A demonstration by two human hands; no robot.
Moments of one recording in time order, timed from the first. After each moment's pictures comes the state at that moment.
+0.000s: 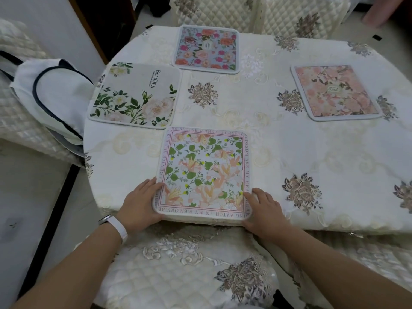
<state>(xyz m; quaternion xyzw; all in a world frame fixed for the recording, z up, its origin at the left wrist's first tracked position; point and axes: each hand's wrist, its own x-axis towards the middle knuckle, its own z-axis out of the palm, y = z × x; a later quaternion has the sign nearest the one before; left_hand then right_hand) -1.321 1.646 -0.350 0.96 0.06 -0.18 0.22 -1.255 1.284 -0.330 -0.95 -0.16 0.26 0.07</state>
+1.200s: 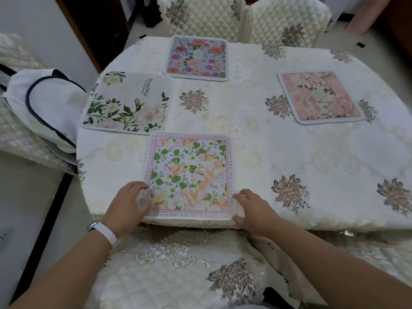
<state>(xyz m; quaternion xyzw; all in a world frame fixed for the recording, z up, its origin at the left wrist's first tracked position) -1.320 1.641 -0.320 0.95 0.11 -0.06 0.27 -1.243 1.286 -0.308 -0.93 -0.20 0.28 0.09</state>
